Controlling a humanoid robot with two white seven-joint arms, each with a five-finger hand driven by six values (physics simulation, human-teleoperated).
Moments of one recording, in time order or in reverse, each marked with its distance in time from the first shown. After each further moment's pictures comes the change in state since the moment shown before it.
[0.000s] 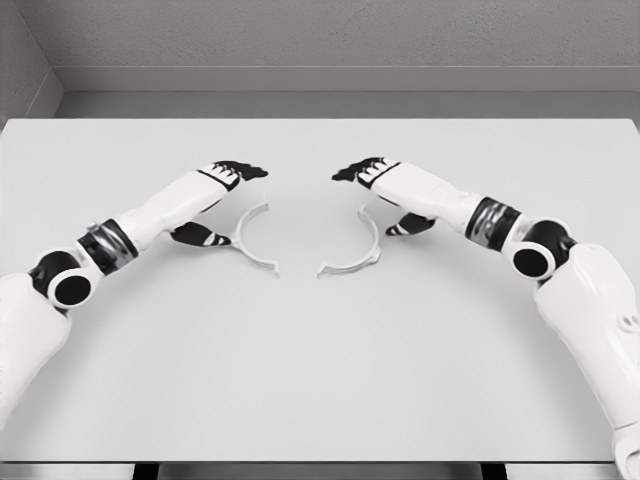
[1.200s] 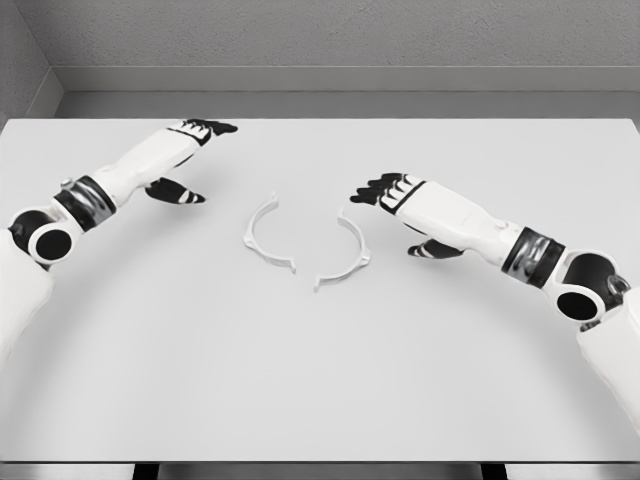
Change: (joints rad) left arm -0.170 0.002 0.002 0.201 -0.012 0.000 0.001; right arm 0.213 -0.132 -0.091 -0.346 -0.015 0.000 -0.001
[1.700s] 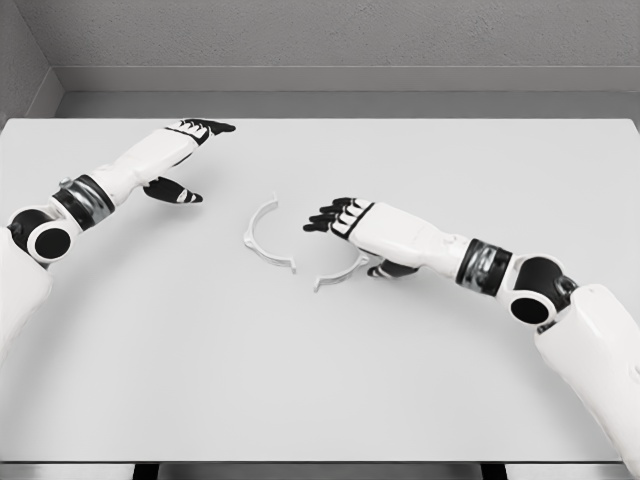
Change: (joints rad) left arm -0.009 0.000 -0.003 0.015 -0.001 0.000 0.000; right arm -0.051 0.062 0.145 0.045 0.013 0.000 0.002
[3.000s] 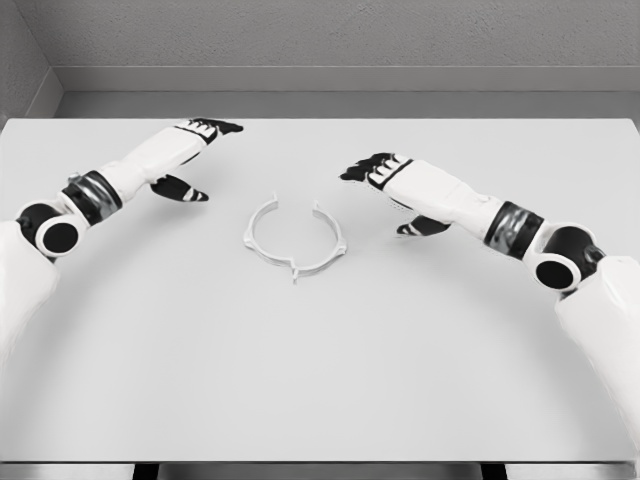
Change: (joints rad) left arm -0.035 -0.017 -0.039 0.030 -0.009 0.000 -0.001; right arm -0.045 -0.019 -0.158 0.070 0.007 -0.001 -0.002
